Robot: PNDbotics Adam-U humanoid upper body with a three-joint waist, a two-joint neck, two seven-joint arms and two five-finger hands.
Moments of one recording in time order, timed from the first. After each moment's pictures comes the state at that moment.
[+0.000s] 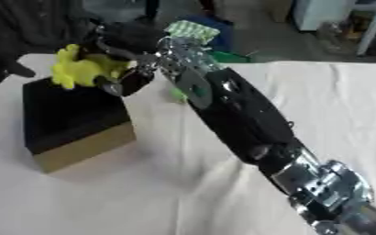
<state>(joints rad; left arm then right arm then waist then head) -0.52 -0.02 -0.09 -1.82 0.12 -0.21 -0.34 -1.03 -0.27 0.39 -1.21 0.79 -0.43 0.31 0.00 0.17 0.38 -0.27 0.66</state>
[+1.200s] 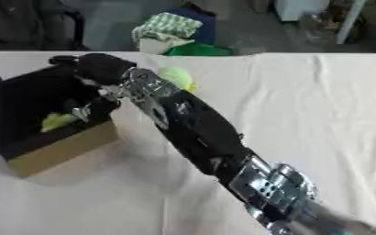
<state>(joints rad) -0.54 -0.03 -0.10 -1.83 0.13 -0.20 -0.36 -1.01 -0.23 0.36 -1.09 1.02 -0.35 0.13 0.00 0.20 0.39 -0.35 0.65</state>
